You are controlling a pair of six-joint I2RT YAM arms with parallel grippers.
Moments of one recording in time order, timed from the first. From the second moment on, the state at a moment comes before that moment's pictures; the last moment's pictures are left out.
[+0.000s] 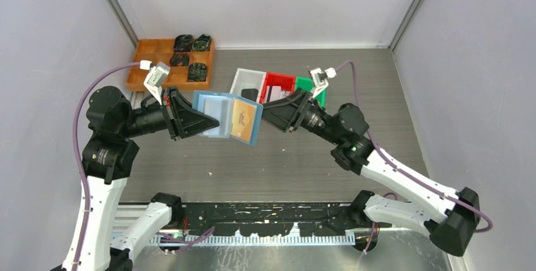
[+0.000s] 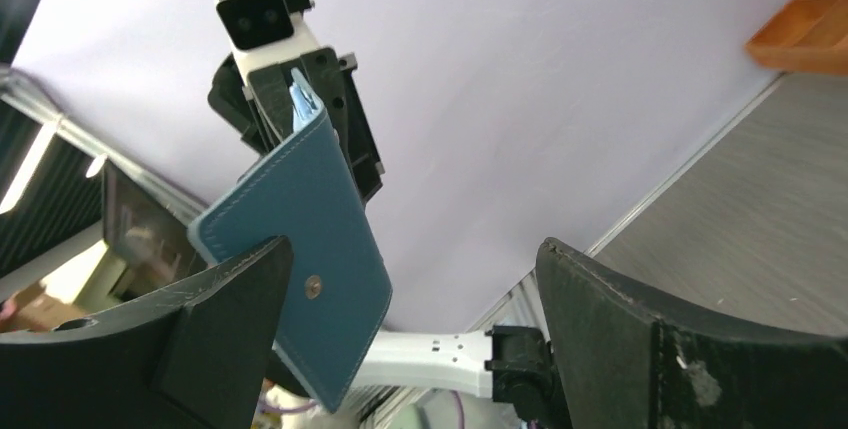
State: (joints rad) left arm -0.21 0.80 1.27 -0.48 1.05 -0.55; right arm 0.83 1.03 0.83 0.57 -0.34 1.06
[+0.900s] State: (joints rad) left arm -0.21 0.80 1.27 -0.48 1.04 -0.55; right arm 0.99 0.98 0.85 0.40 -0.26 0.85
